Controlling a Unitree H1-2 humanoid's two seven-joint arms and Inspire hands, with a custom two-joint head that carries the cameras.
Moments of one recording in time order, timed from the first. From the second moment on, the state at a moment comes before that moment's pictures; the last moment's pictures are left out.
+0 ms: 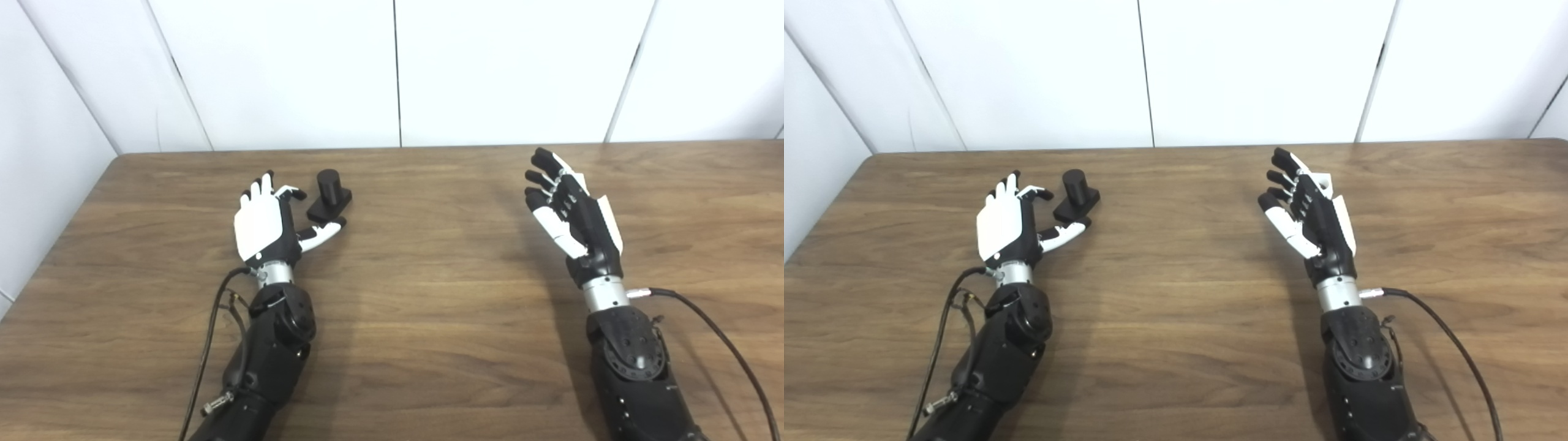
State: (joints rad) left arm -0.43 0.13 -0.21 0.49 0.71 0.33 0.47; right arm -0.27 -0.09 -0.02 0.25 -0.02 -0.28 0.00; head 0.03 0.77
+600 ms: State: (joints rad) left arm -0.45 0.13 -0.21 0.51 0.71 0.34 0.46; right arm -0.26 -0.09 -0.02 0.25 -0.02 -0.27 0.00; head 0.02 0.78
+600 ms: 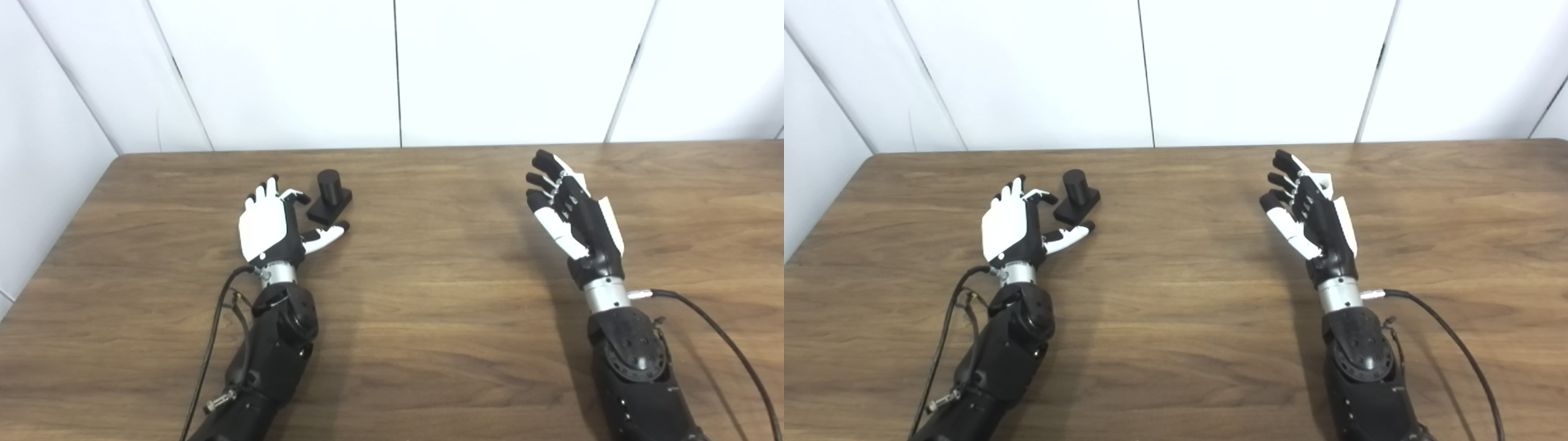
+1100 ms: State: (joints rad) left arm -0.48 0.12 -0.20 0.57 0.69 0.26 0.54; right arm -0.26 -0.09 -0.03 0.25 -0.02 -0.27 0.00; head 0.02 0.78
